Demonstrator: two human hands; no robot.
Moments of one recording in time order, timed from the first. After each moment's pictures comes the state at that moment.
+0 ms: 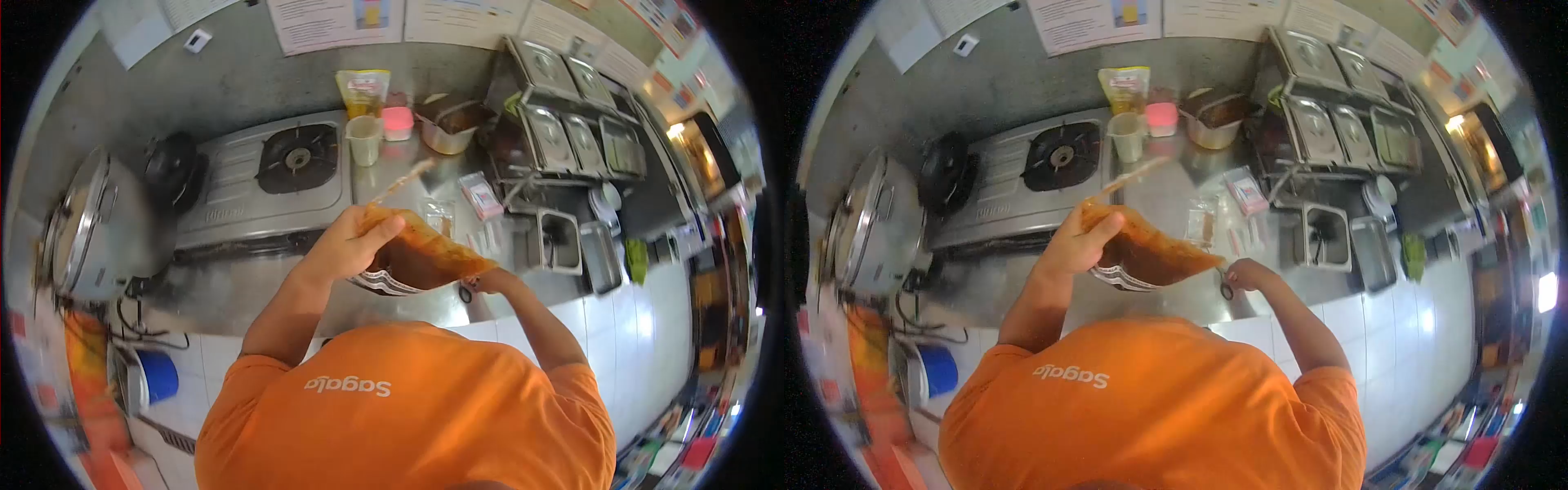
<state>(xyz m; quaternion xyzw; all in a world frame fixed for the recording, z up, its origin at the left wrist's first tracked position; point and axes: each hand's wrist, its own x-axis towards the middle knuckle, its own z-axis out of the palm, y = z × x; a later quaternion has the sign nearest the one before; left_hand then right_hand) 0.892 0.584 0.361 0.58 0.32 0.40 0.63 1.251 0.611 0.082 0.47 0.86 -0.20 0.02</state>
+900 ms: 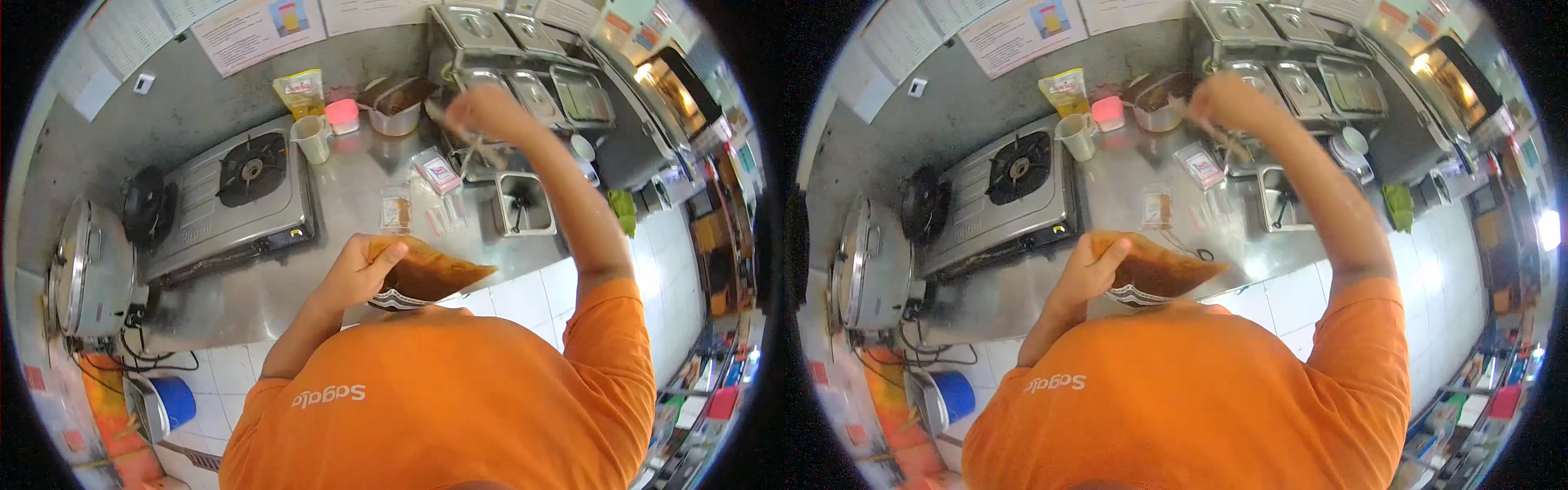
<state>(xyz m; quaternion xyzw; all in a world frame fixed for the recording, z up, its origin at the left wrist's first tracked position) 0.995 0.538 0.339 0.62 0.28 0.39 0.62 1.264 0.694 0.400 0.50 0.85 -0.05 -0.15</state>
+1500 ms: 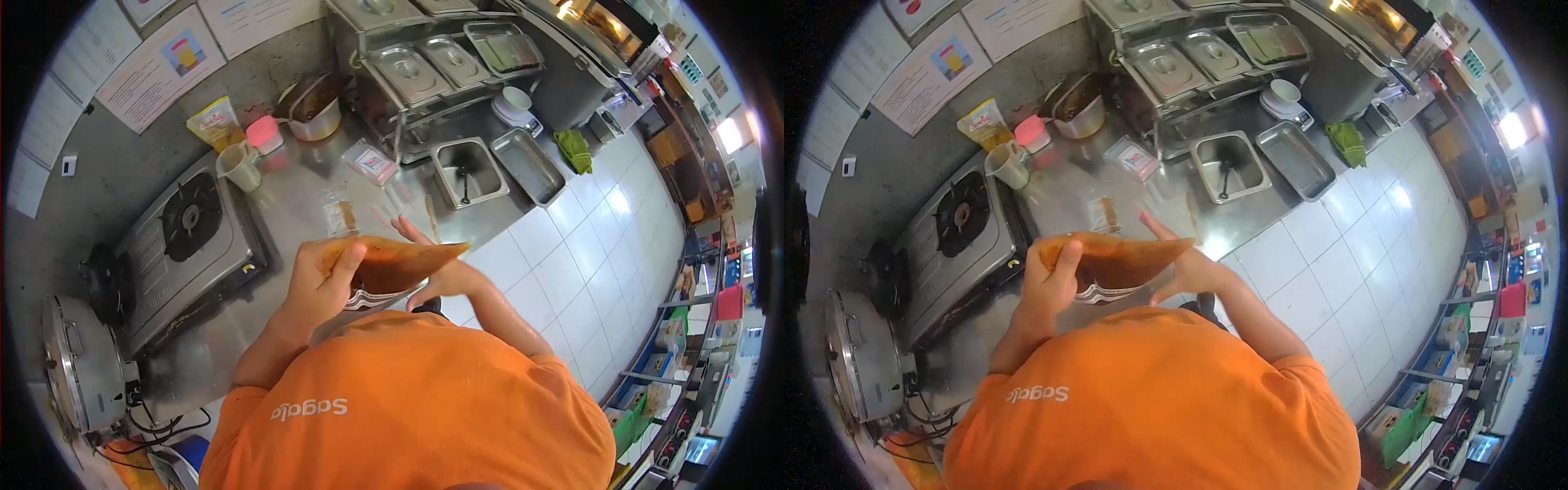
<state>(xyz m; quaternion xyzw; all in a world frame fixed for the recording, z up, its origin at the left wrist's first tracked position) 1.022 0.549 0.361 0.70 0.27 0.38 0.55 1.232 0.490 0.251 0.45 0.68 -0.44 -0.37</state>
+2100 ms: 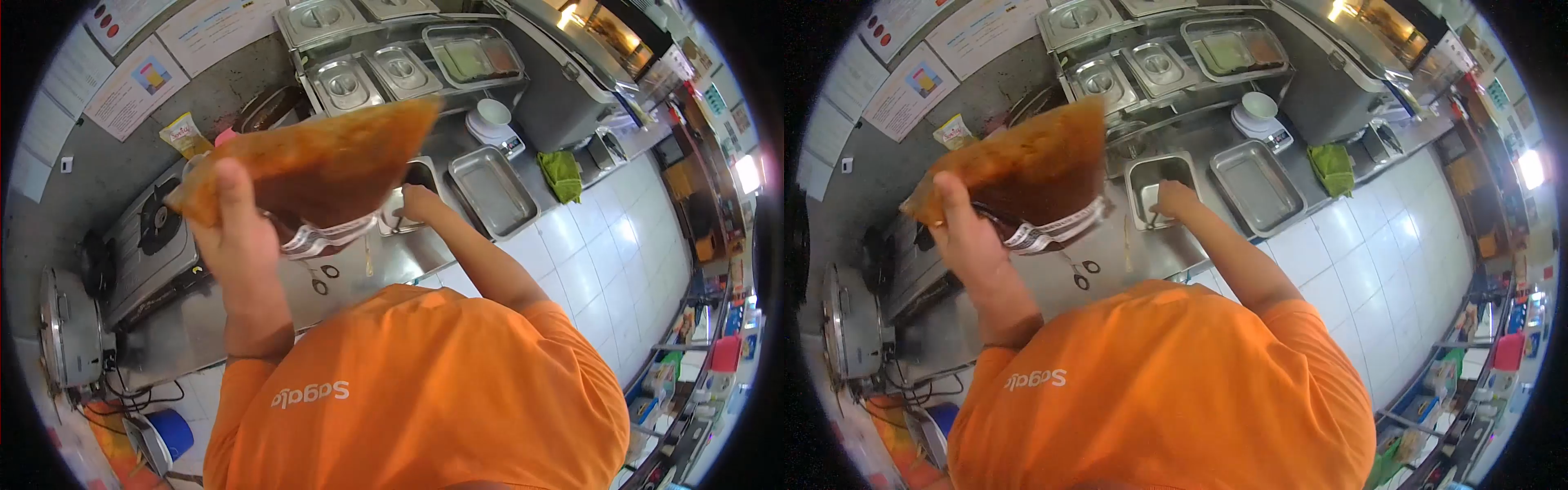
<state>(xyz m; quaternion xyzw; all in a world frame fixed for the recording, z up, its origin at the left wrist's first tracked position) 1.209 0.553 0.414 0.51 0.24 0.74 0.38 1.452 0.623 0.145 0.70 0.68 -0.19 -0.06</state>
